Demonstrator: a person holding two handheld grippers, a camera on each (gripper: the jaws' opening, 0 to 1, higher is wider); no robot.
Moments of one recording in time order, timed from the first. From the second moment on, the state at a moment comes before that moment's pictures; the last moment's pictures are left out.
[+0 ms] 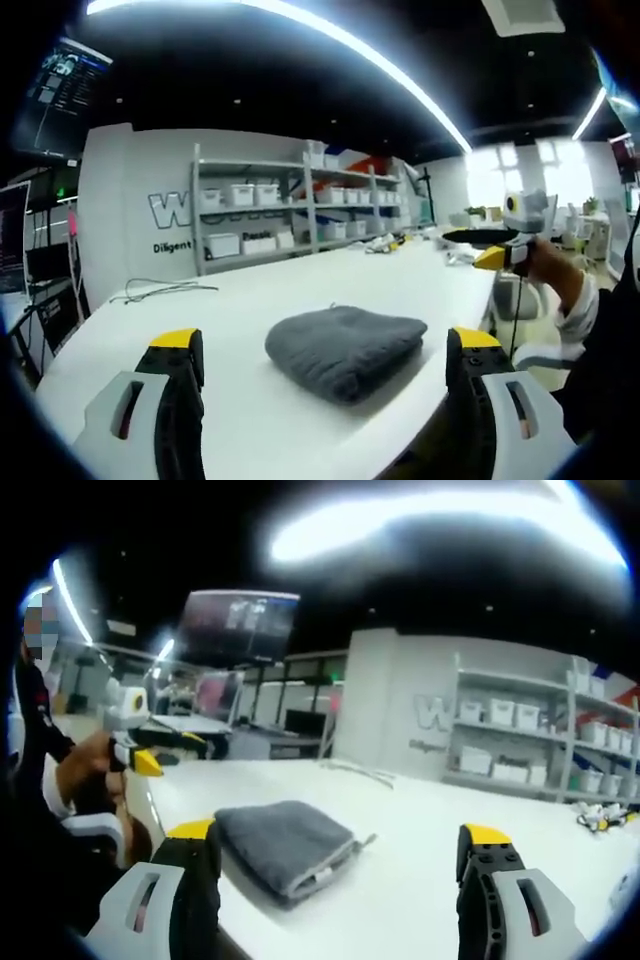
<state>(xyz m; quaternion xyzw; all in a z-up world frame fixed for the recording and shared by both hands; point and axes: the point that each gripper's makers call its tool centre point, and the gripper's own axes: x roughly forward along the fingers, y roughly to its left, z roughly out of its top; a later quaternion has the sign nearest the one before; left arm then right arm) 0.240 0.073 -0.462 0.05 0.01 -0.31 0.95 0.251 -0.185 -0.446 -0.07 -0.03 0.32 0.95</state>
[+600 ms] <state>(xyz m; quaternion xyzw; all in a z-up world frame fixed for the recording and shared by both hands) 0.244 0.068 -0.467 0.06 0.01 -0.31 0.95 0.249 -0.183 -0.446 -0.08 -0.03 0.32 0.94</state>
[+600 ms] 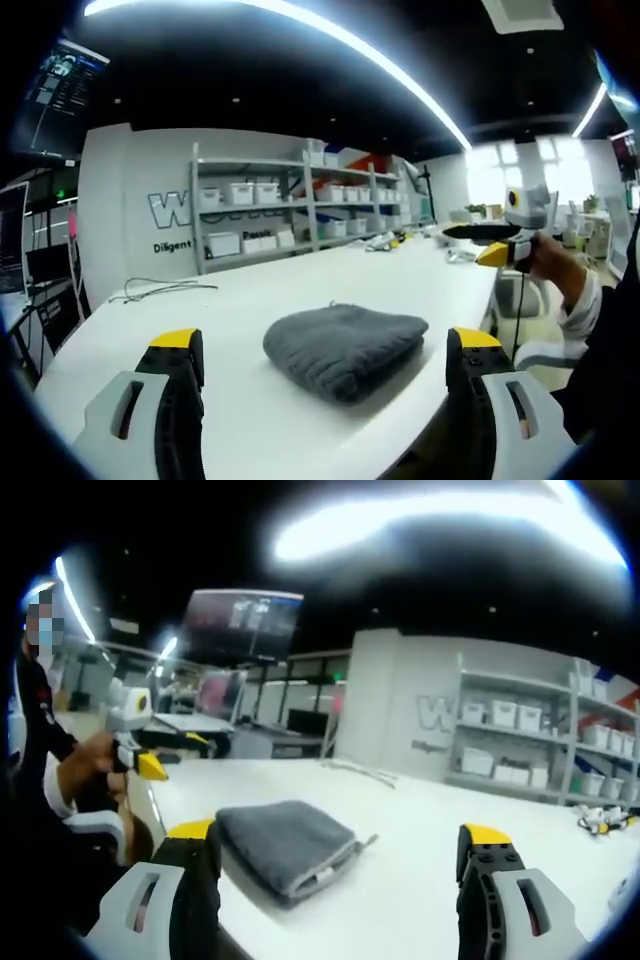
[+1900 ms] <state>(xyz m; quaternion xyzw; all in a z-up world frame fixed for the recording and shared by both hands) 0.243 0.061 -0.467 0.07 0.02 -0.32 0.94 0.250 -0.176 -0.452 -0.09 -0.03 0.32 0.94</state>
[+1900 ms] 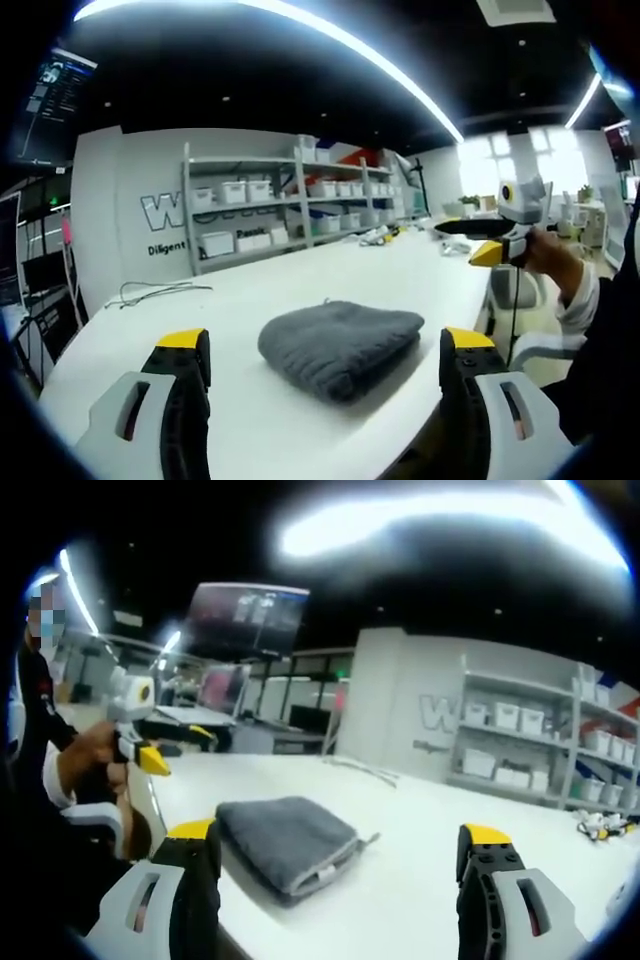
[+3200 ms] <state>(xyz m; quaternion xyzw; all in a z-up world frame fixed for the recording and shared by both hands) 0.259 0.017 -0.452 0.06 0.00 -0.35 0.94 0.249 -0.176 -0.451 -0.09 -0.03 0.33 0.94</state>
